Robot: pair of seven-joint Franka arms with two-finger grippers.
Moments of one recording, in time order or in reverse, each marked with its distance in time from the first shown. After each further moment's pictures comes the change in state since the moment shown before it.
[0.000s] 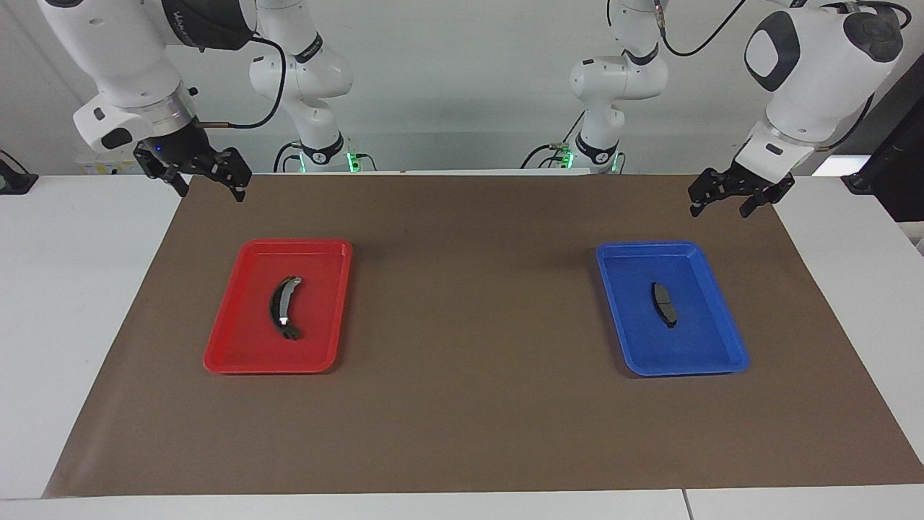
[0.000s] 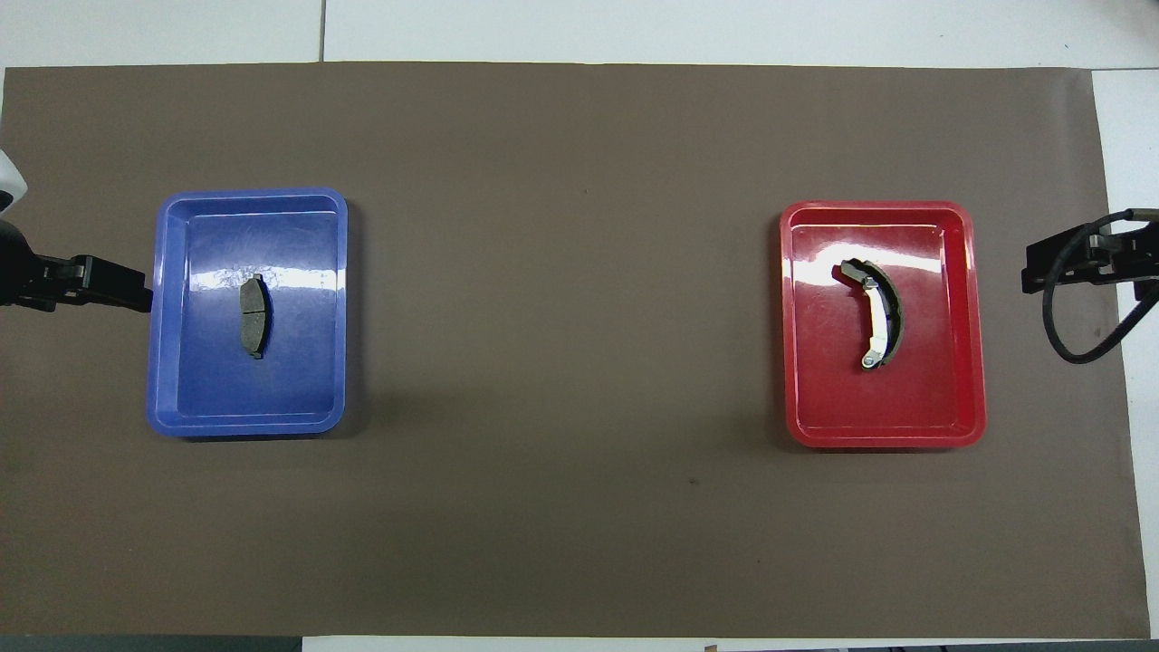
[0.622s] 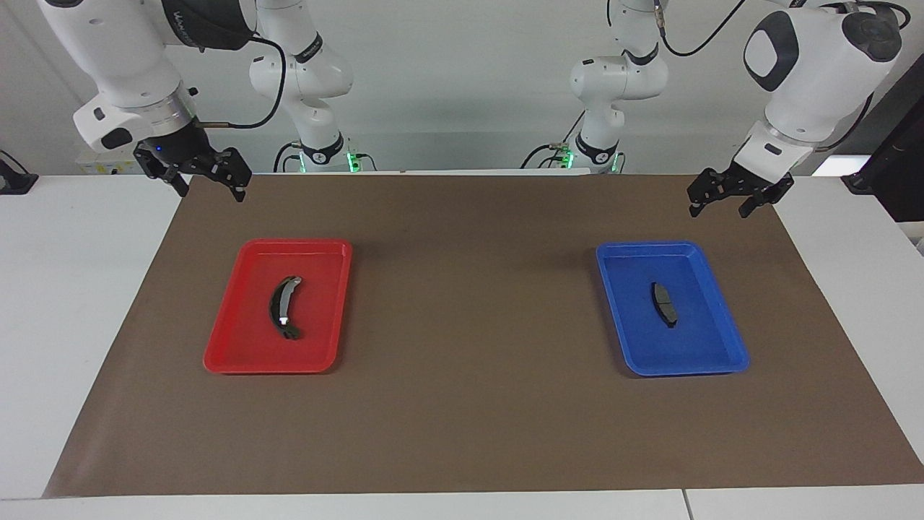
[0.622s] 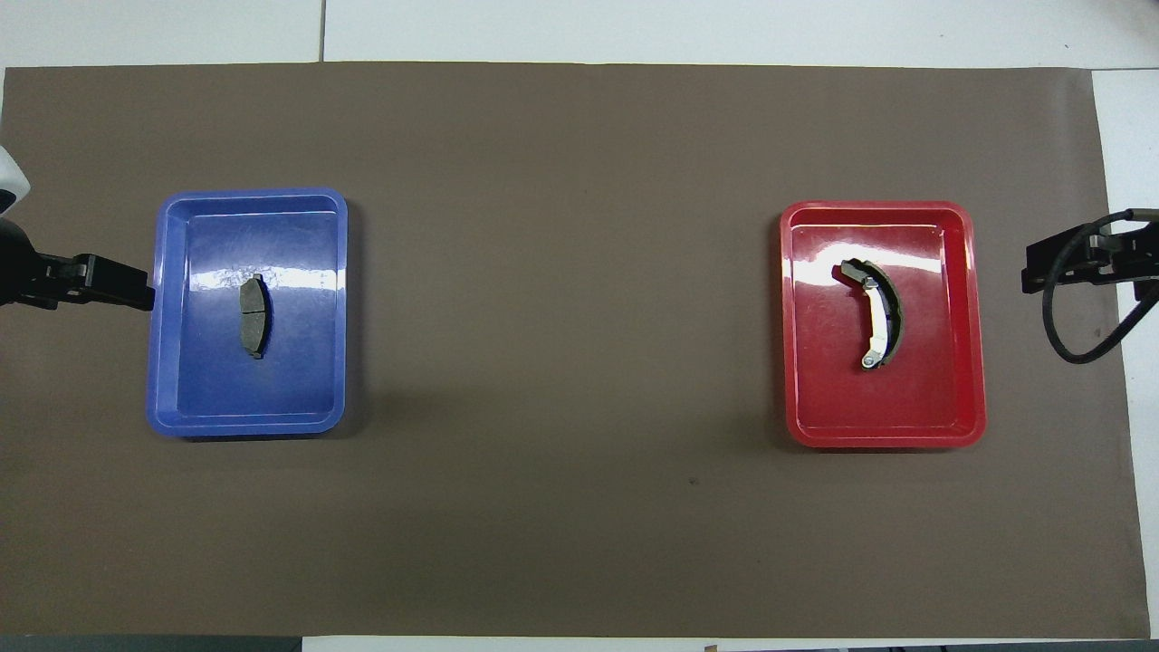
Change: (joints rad) left arm 0.000 0.000 -0.006 -0.004 0.000 0.024 0.000; right arm 0.000 0.000 0.000 0.000 0.000 0.000 0.000
